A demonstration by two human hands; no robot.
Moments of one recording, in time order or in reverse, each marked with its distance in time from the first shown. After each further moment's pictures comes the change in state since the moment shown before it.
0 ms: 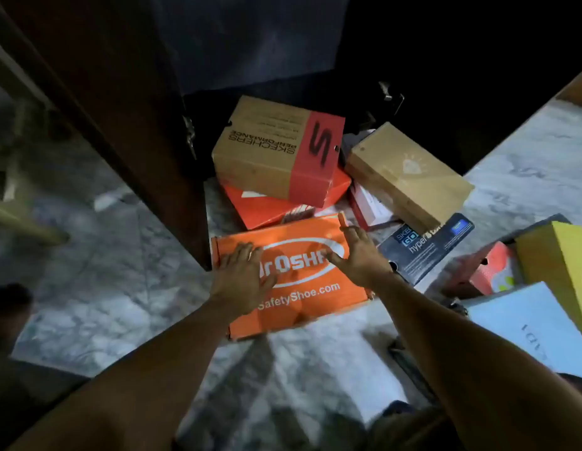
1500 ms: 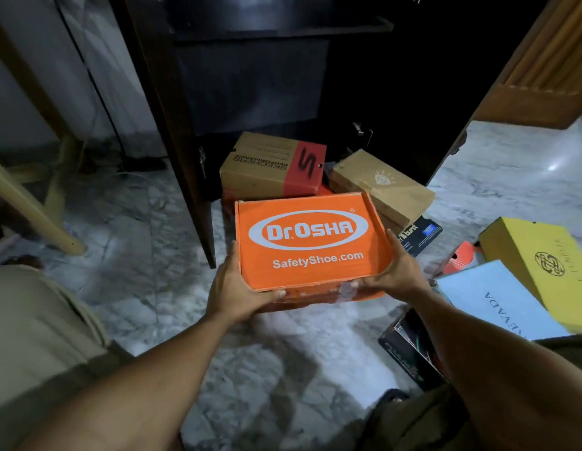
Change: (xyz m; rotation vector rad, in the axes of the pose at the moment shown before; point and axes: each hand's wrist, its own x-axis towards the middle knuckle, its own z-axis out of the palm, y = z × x) left_hand -0.105 0.009 -0.004 -0.672 0.334 0.004; right_hand -0.142 0.033 -0.053 0.422 0.131 0.029
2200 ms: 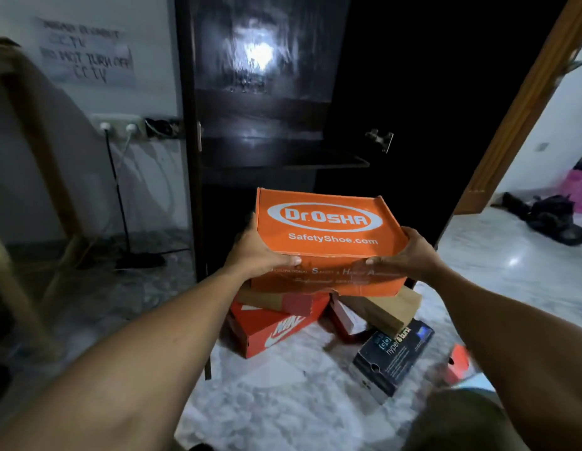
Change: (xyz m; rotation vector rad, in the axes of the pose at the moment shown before) left_hand 0.169 0.153 -0.113 -0.132 0.046 0.175; right_hand 0.080 -0.176 -0.117 -0.131 0.290 -0.050
